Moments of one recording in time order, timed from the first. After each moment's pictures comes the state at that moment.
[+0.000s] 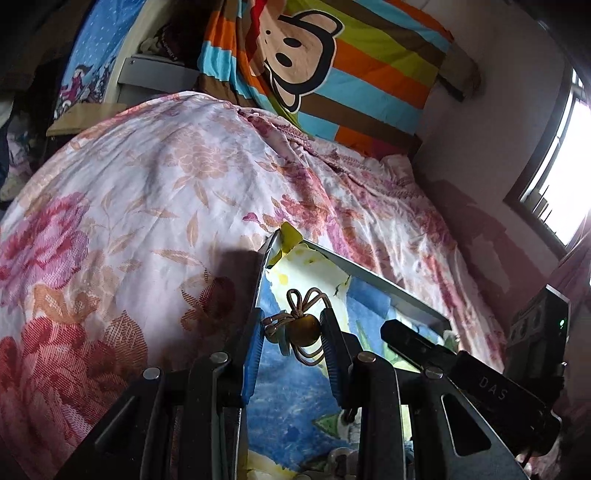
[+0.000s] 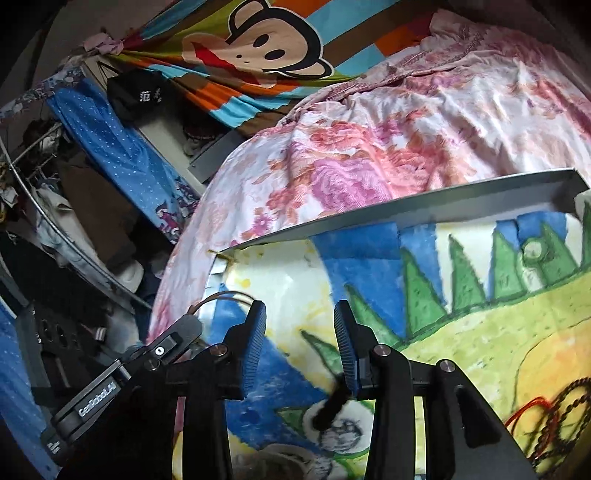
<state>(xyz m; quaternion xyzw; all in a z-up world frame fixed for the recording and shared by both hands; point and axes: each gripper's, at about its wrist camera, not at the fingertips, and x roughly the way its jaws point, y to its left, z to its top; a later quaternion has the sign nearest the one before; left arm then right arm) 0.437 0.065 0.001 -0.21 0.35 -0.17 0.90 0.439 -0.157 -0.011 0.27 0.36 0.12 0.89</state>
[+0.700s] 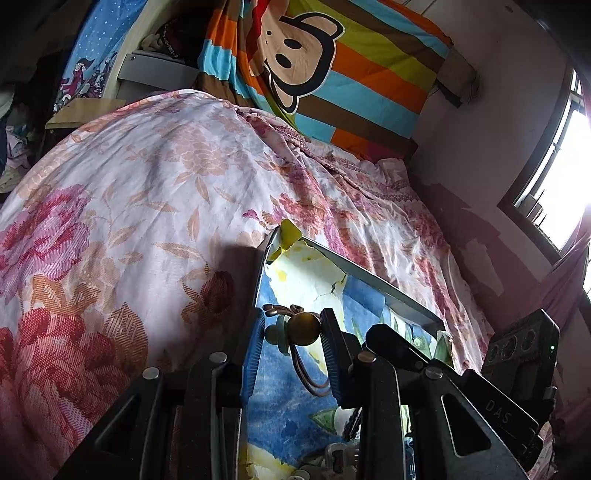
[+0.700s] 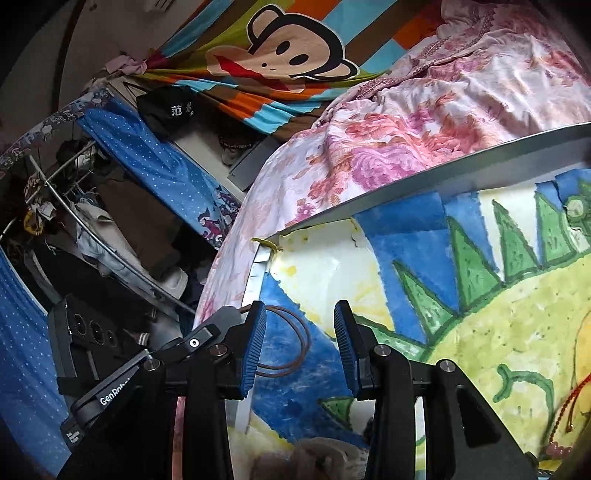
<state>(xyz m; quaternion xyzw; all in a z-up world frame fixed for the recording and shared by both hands) 0.434 0.070 -0.001 -0.21 0.35 -0.18 0.89 0.428 -0.149 -0.033 0.32 0.32 0.19 0.87</state>
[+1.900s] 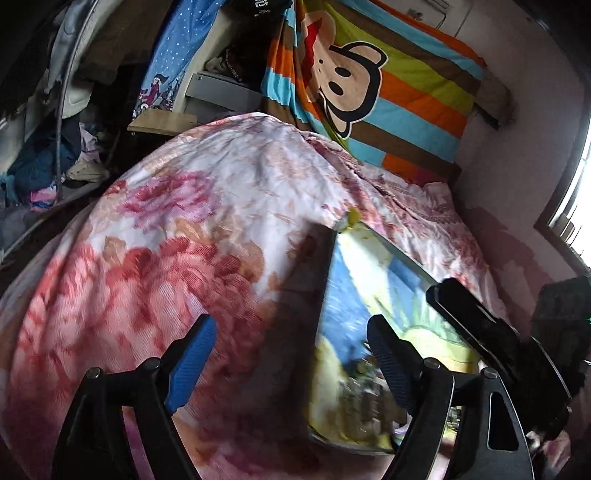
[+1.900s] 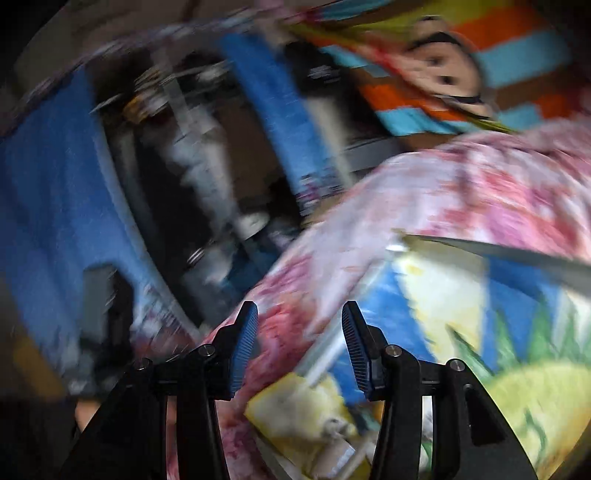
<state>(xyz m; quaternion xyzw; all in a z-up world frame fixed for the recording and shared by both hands) 0.339 0.115 -0.004 -0.21 0.32 -0.06 0.92 0.394 -0.098 0.020 0.09 0.26 0.44 0.86</state>
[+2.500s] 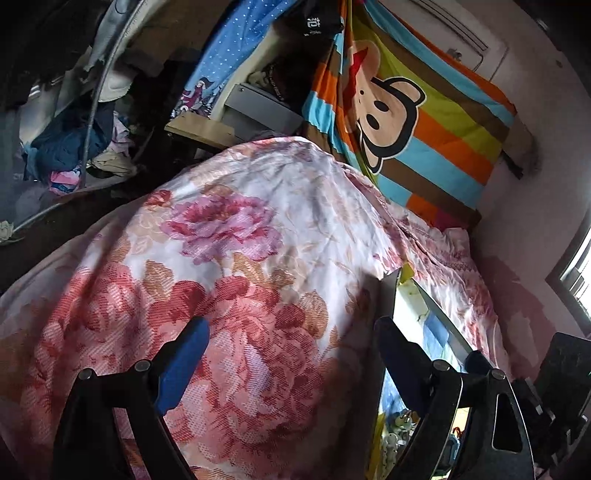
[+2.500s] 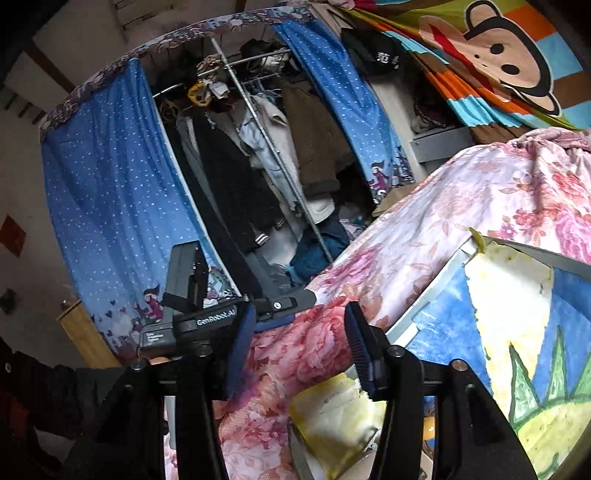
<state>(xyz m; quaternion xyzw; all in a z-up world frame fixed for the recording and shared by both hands) 0.354 0.165 -0.020 -0.28 0.29 -0.01 0.92 0.394 -0.099 0.018 0.12 0.25 0.54 0.80</state>
